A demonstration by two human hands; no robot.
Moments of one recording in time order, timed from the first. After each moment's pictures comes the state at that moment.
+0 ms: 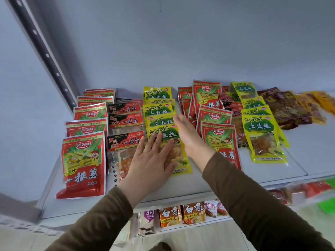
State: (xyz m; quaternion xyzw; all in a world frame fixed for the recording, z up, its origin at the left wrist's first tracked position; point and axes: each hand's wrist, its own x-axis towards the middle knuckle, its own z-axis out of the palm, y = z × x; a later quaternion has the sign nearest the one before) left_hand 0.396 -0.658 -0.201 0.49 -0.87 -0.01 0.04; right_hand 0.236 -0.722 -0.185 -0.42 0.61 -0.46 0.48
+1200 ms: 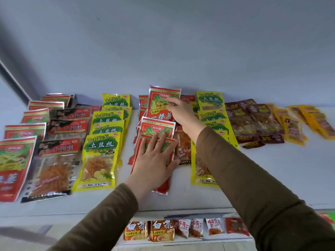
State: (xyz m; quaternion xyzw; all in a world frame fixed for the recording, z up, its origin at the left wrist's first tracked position) left_hand 0.176 -0.676 -0.215 0.55 -0.83 -0.02 0.05; right_hand 0.037 -0.795 -0.145 -0.58 0.59 -0.42 0.38
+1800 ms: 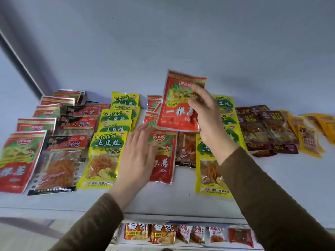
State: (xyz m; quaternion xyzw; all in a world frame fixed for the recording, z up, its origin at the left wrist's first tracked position) left_hand 0.213 -0.665 -0.192 0.57 -0.72 -0.08 0.39; right_hand 0.015 -0.739 -0.112 -0.45 0.42 -0.60 0.51
